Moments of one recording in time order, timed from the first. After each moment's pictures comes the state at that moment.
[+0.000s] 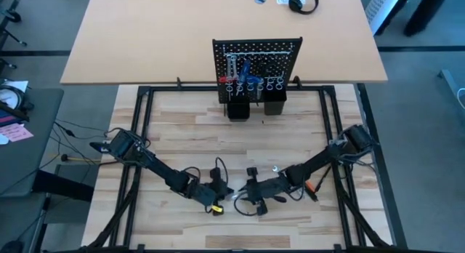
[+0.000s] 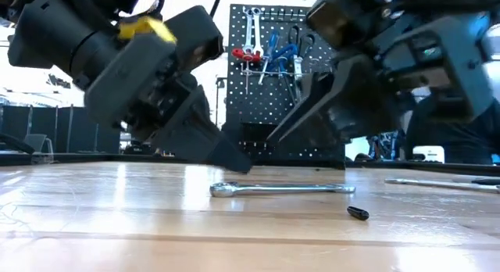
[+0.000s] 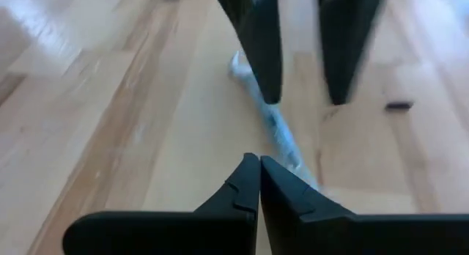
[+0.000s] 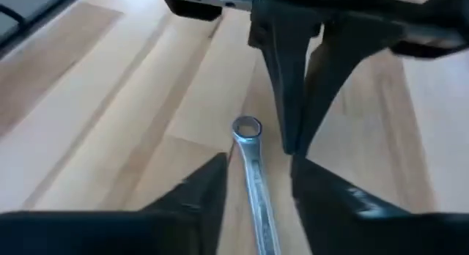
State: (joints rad) left arm -0.47 1.94 0.87 0.48 -0.49 -0.34; right arm 0.42 1.89 0.84 0.45 0.23 0.02
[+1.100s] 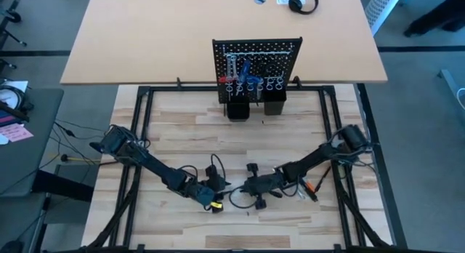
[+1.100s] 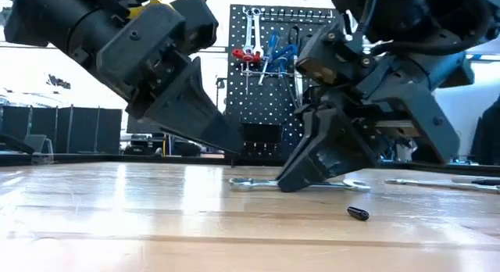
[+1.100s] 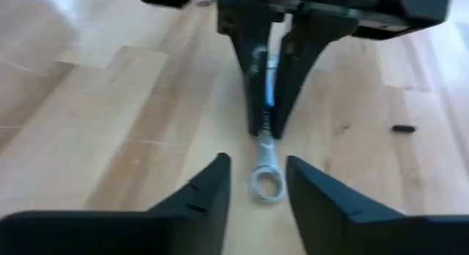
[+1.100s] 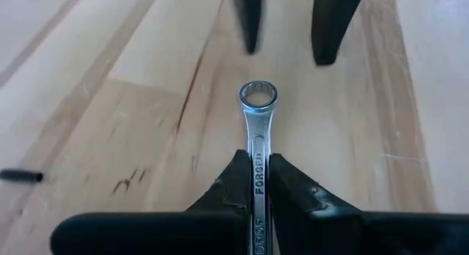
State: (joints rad) left arm -0.47 1.86 0.87 0.35 -0.54 -0.45; right arm 0.36 1.94 0.82 0.38 0.20 0.04
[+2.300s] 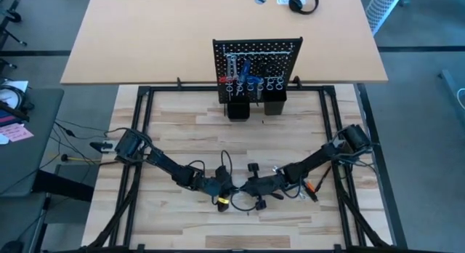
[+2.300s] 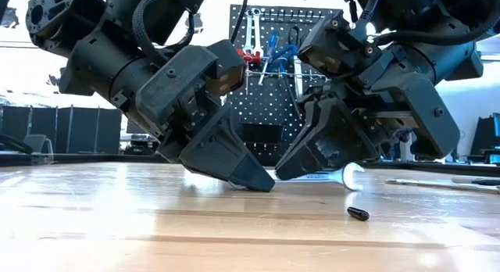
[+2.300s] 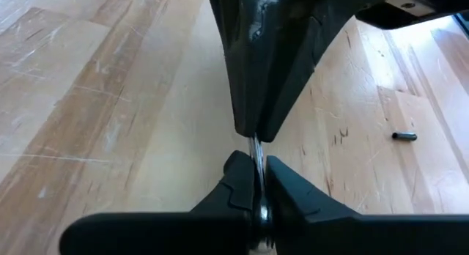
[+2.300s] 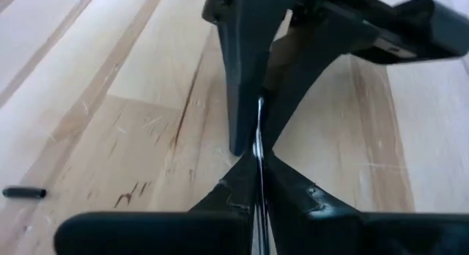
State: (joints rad) left arm -0.39 2.03 0.87 0.55 -0.25 -0.48; right arm 0.38 1.92 0.83 0.41 0.27 0.03
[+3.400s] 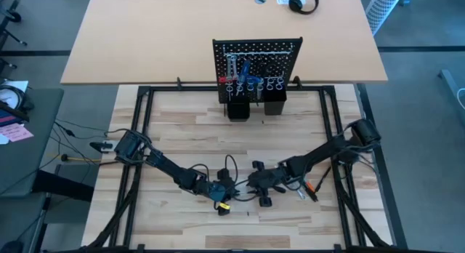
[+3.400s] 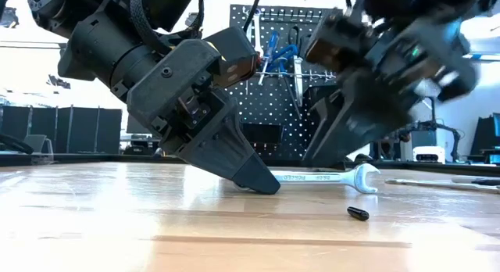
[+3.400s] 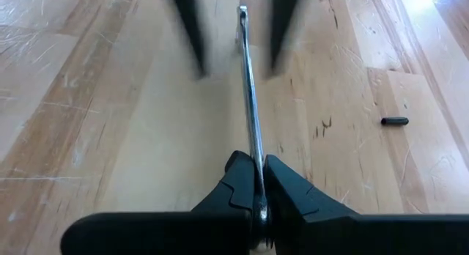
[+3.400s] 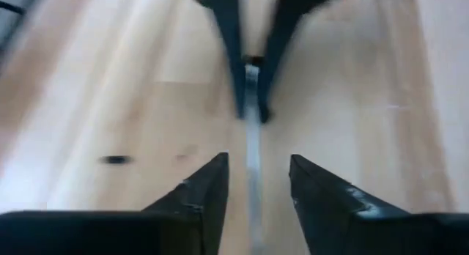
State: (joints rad) left arm -0.41 2.03 0.94 0.38 -0.27 -0.40; right arm 0.35 1.79 0.82 0.19 0.05 0.23
